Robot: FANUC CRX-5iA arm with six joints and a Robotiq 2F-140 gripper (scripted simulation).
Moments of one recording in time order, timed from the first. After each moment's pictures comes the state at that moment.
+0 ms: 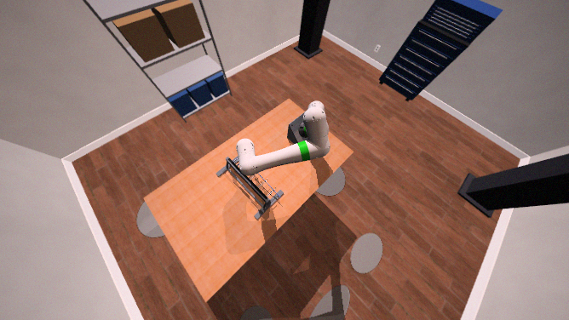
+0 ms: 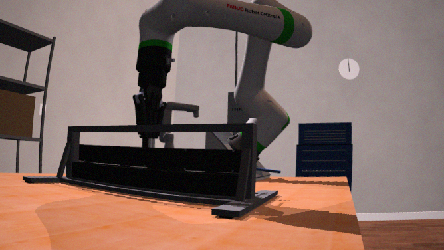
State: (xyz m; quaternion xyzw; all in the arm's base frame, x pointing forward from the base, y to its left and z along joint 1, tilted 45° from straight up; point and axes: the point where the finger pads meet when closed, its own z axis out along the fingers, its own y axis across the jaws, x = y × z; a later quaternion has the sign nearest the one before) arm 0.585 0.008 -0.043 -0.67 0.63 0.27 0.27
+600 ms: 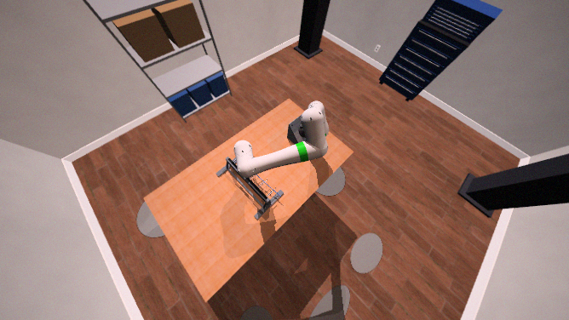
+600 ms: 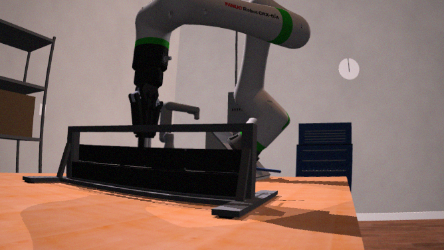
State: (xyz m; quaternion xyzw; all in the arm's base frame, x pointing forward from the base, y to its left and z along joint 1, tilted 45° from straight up) arm 0.602 0.009 -0.043 -0.67 0.63 0.27 0.27
